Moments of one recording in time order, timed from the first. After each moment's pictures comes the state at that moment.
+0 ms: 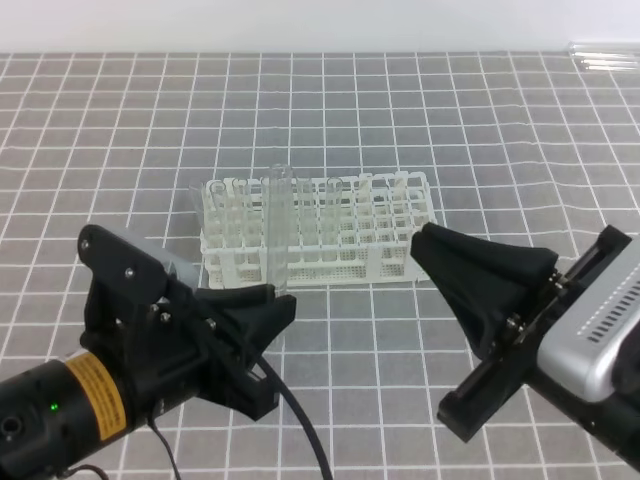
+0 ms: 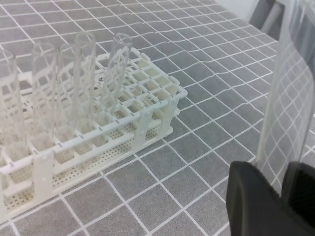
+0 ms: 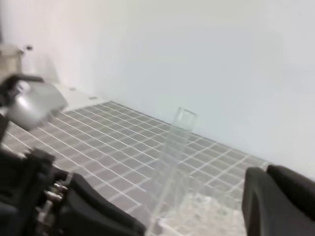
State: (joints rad) left arm -0.71 1.12 -0.45 0.48 -0.33 -0.64; right arm 1.03 1.01 -0.50 0.42 -0.54 -0.47
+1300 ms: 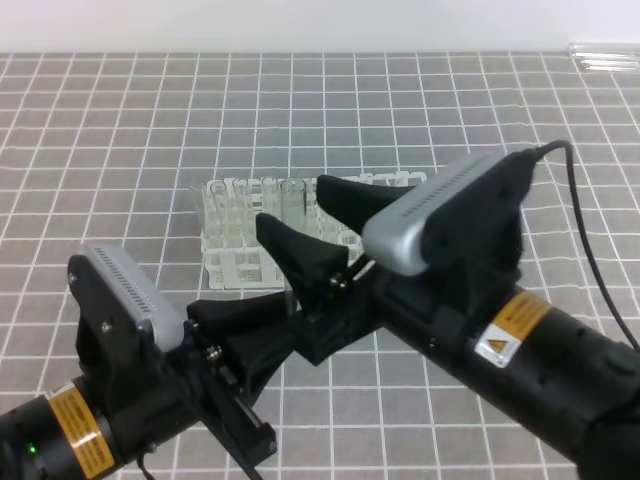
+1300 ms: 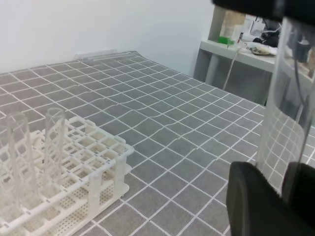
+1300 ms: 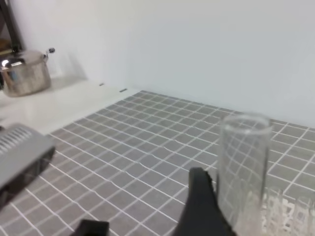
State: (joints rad) left arm -0.71 1.12 -0.34 0.45 -0.68 -0.47; right arm 1.04 1.30 -0.75 0.38 -0.50 -0.20
